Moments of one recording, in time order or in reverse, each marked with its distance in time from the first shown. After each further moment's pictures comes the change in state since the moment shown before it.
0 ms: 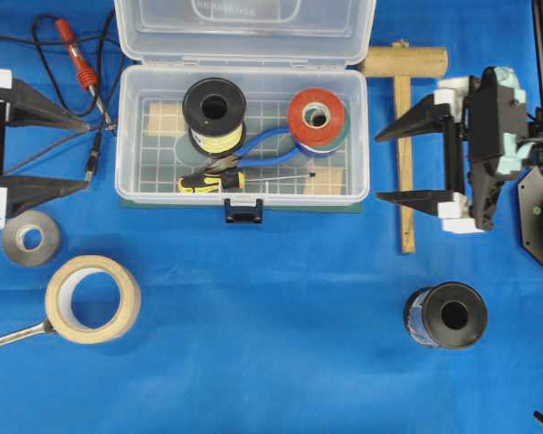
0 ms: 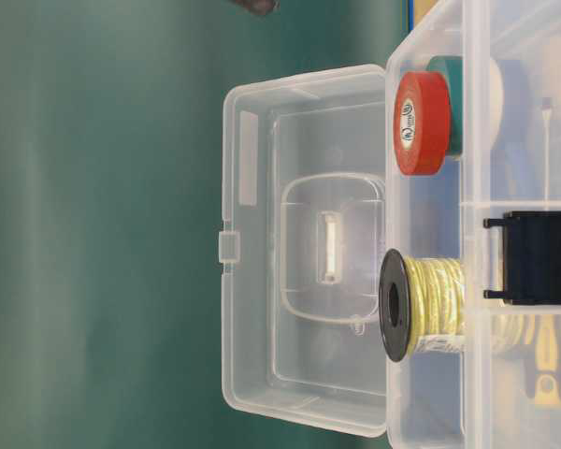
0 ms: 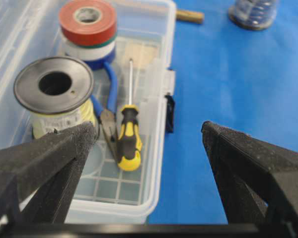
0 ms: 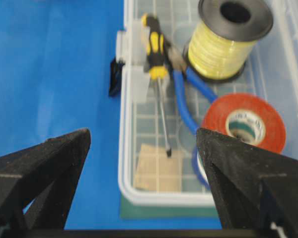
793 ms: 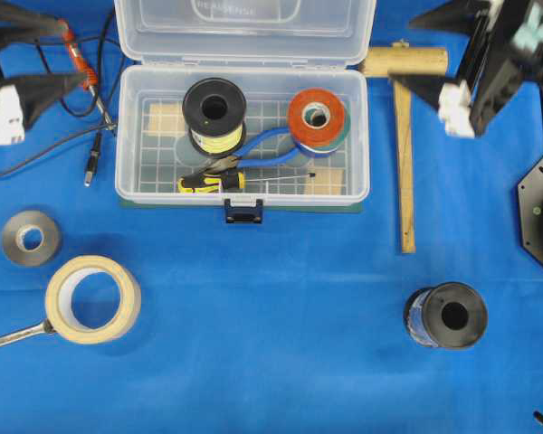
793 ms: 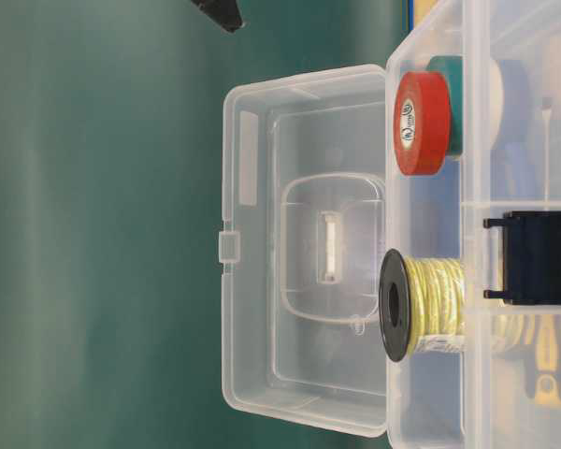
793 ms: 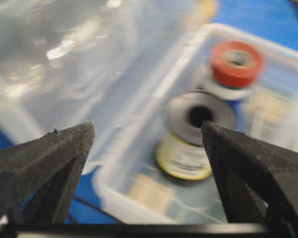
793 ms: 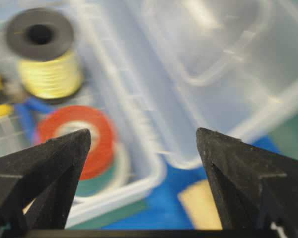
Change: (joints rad) left arm 0.336 0.032 -0.043 -0.003 -0.028 -0.038; right arm -0.341 -0.005 -0.025 0.002 -0.060 0.002
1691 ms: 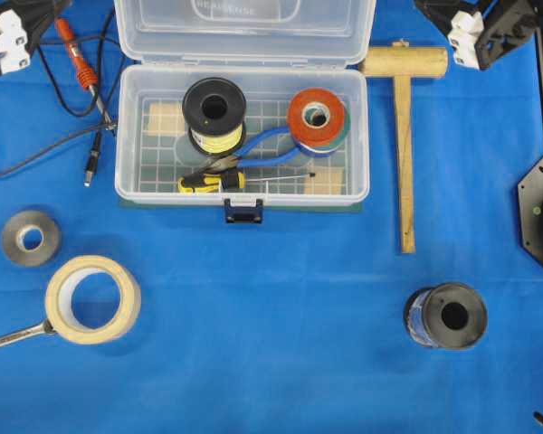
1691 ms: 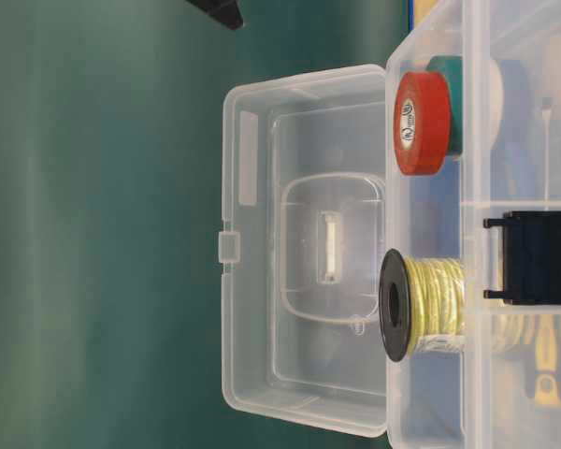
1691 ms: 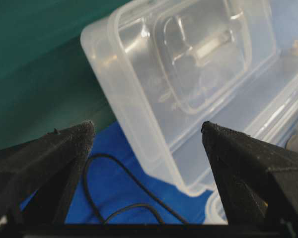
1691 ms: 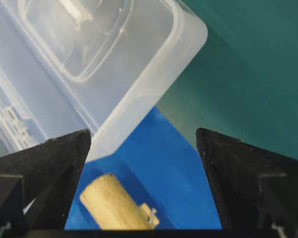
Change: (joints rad) left arm 0.328 0.097 -0.021 0.000 -0.061 0.005; right arm -0.316 0.037 -0.026 -0.015 -0.014 -0.011
